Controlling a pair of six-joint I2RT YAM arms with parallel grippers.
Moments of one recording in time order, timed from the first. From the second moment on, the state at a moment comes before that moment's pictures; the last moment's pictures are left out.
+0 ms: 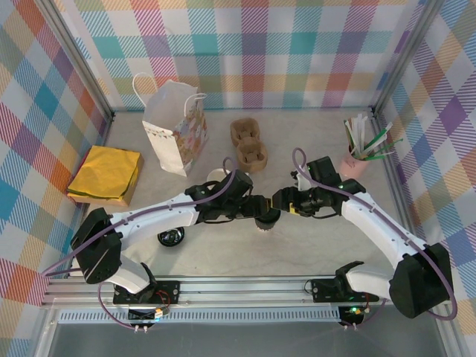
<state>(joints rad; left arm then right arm) -0.95 1.49 1.07 -0.46 0.06 -0.92 0.43 1.19 0.85 -0.70 -0.58 0.52</state>
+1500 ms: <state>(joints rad) -0.96 1.50 1.06 -0.49 0.04 -0.91 0.48 1.24 0.85 -0.75 -0.50 0.51</state>
